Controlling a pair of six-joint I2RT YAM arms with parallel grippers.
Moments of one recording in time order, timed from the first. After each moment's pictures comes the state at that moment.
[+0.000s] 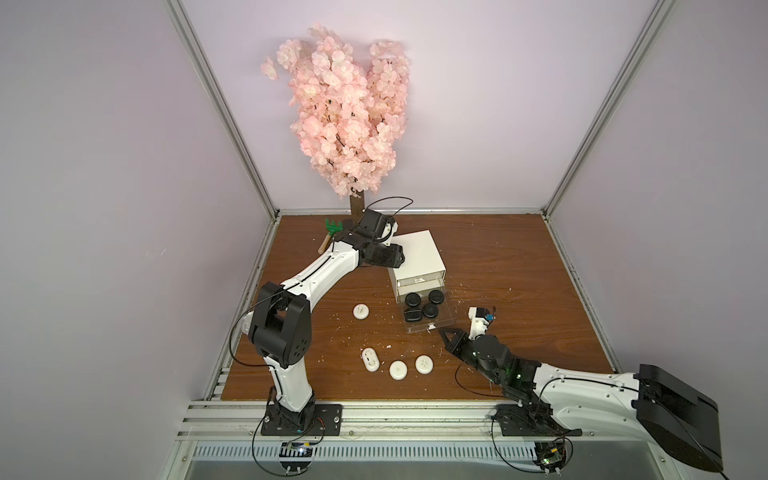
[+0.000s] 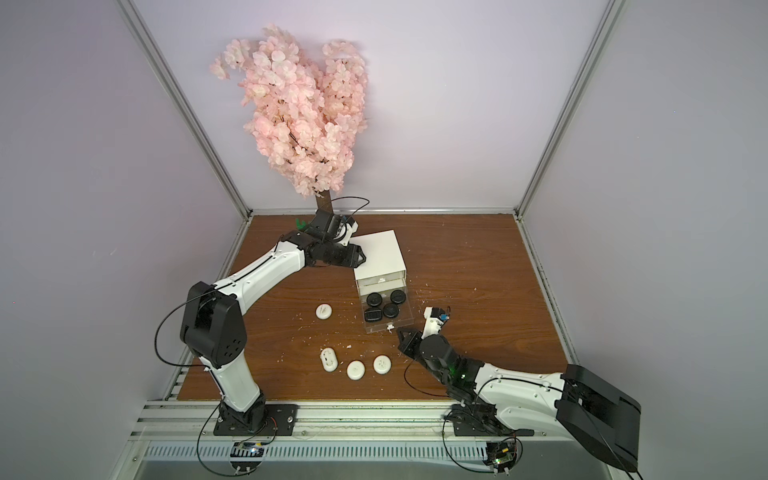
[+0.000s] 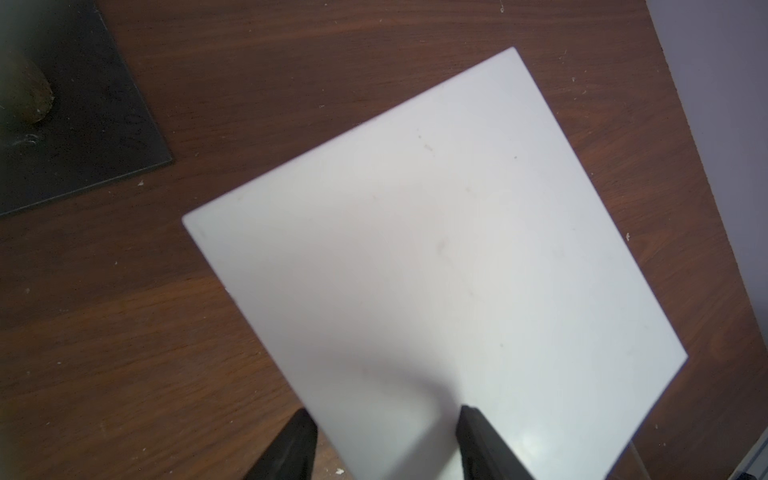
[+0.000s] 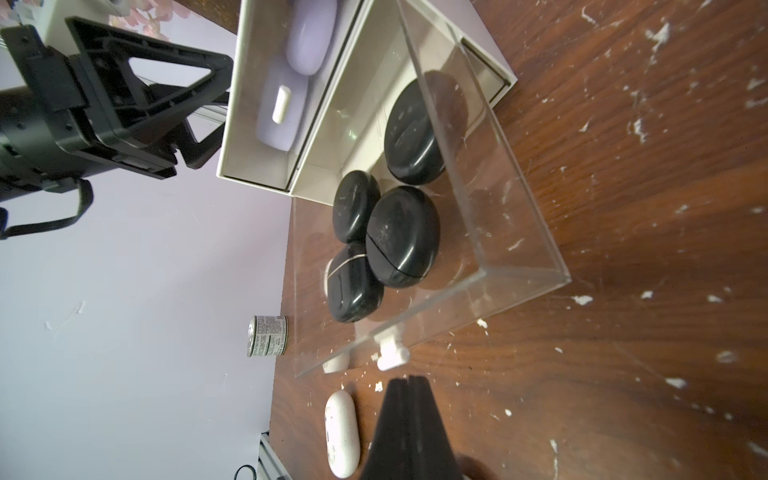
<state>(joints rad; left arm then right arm) -0.45 1.81 1.50 -0.61 0.22 -0.23 1.06 1.06 0.18 0.46 0.32 1.29</state>
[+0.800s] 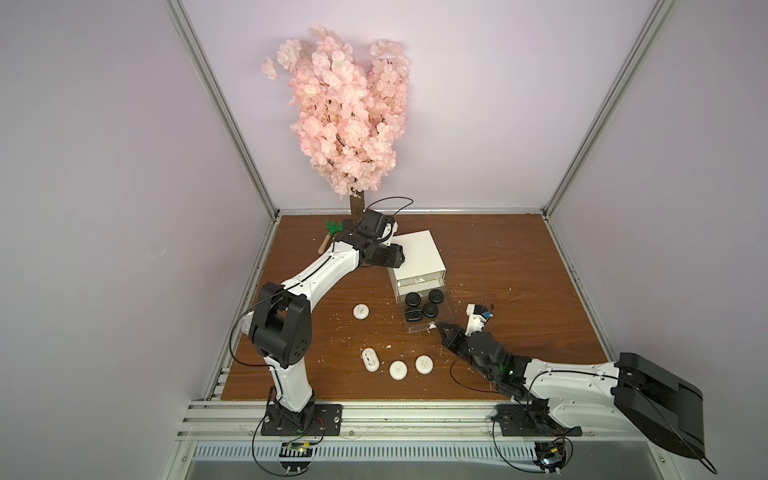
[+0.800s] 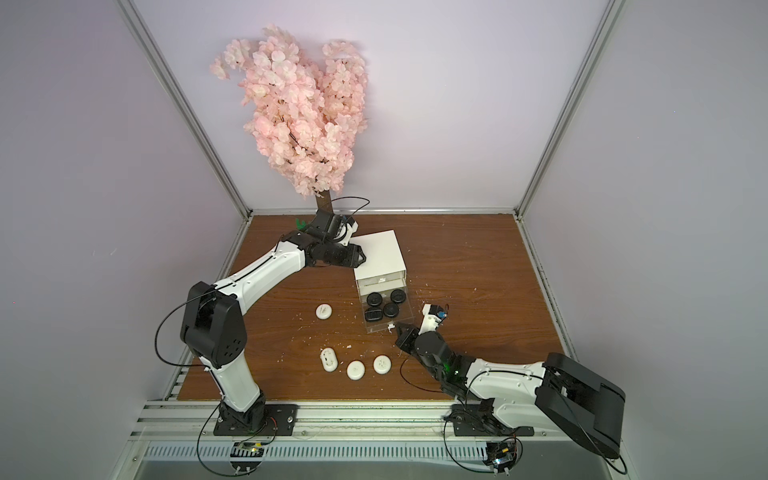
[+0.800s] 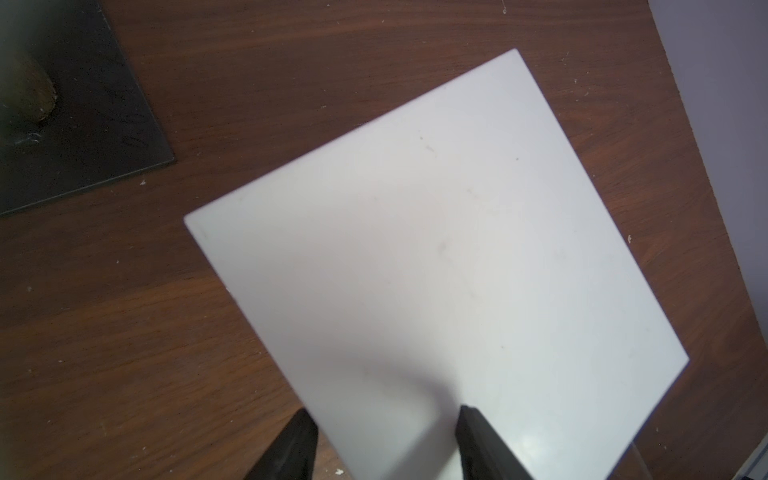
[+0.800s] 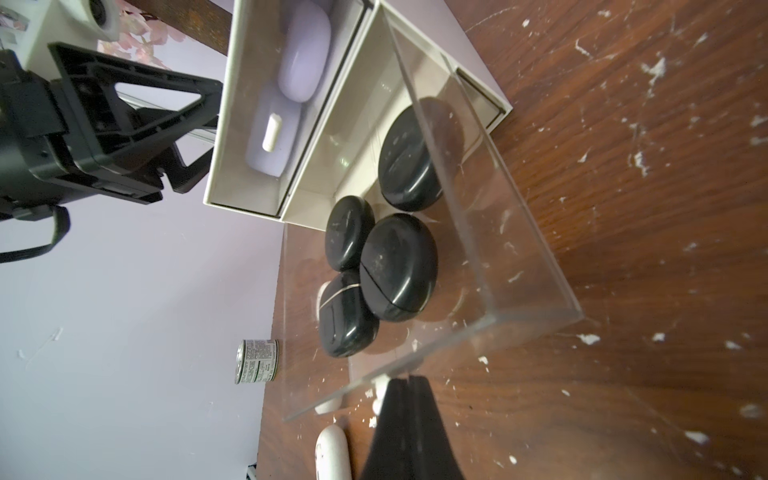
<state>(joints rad) -0.46 1.81 1.50 -0.61 0.22 -0.24 1.03 1.18 0.21 0.56 0.36 1.28</state>
